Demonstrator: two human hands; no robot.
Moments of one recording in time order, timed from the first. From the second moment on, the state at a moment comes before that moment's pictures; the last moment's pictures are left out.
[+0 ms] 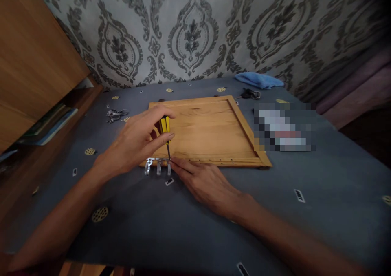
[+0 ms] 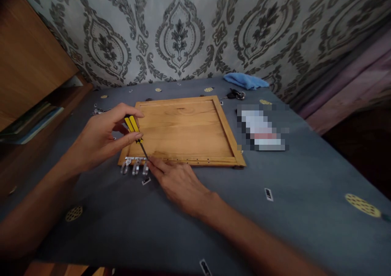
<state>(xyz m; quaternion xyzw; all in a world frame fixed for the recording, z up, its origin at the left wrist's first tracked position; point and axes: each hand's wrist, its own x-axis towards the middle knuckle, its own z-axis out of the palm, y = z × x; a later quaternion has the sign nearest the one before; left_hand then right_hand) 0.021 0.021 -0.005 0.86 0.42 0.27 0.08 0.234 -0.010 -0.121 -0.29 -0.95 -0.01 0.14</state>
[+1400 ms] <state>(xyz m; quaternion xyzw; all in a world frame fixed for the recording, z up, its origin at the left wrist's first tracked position) 0.020 0.021 -0.005 0.87 0.42 0.27 0.07 0.235 -0.010 -0.121 -0.29 -0.95 0.00 0.14</state>
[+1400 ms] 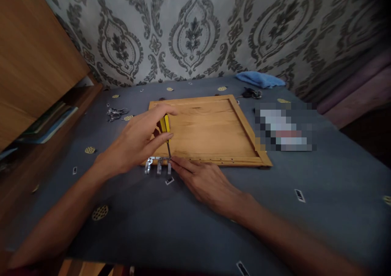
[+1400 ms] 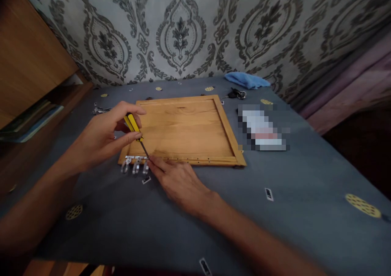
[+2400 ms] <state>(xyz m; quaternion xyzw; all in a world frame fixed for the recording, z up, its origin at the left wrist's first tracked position) 0.018 0.021 -0.008 0.88 0.41 0.23 0.09 0.235 -0.010 -0.121 -0.29 -0.95 -0.01 0.14</state>
